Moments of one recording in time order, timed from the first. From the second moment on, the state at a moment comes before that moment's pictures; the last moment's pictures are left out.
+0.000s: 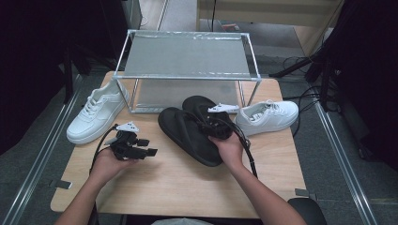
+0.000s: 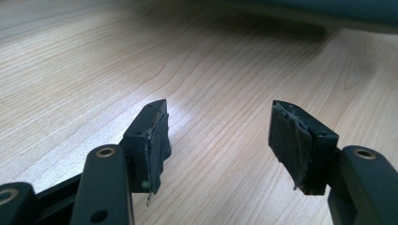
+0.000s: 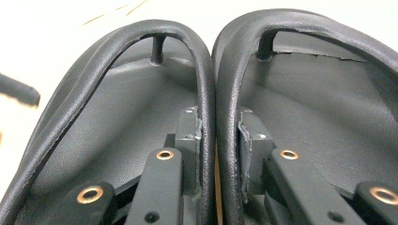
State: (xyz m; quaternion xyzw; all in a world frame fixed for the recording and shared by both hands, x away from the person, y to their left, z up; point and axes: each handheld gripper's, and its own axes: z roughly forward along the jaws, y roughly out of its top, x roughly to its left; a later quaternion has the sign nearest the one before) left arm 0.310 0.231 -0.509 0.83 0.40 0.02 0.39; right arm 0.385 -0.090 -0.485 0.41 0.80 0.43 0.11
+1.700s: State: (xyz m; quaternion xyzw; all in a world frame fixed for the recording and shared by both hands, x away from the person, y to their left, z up) left arm 0.316 0.219 -0.463 0.83 0.36 0.02 0.44; right arm 0.431 -0.065 -0.482 0.42 0.78 0.45 0.14
